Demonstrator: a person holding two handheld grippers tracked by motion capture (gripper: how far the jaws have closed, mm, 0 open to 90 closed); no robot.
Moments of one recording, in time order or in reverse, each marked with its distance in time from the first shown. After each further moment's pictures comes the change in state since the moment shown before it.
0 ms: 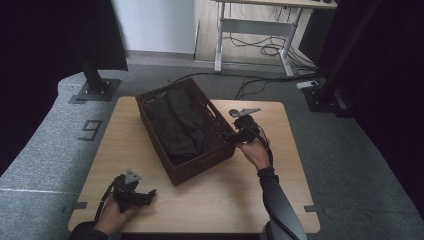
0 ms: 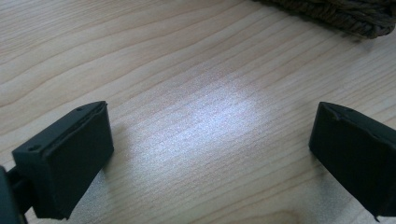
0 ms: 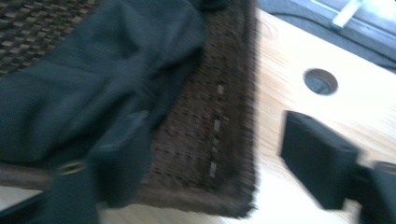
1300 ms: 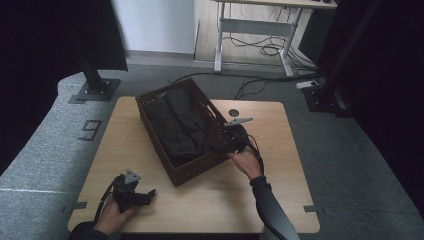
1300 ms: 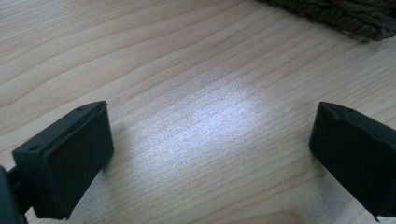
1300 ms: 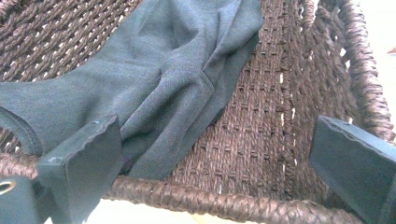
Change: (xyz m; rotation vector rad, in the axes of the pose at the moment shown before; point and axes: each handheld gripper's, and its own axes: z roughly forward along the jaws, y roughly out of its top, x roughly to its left) left arm 0.000 0.000 0.000 0.000 0.000 0.000; right arm 0.025 -0.020 0.023 -0.007 0.141 0.084
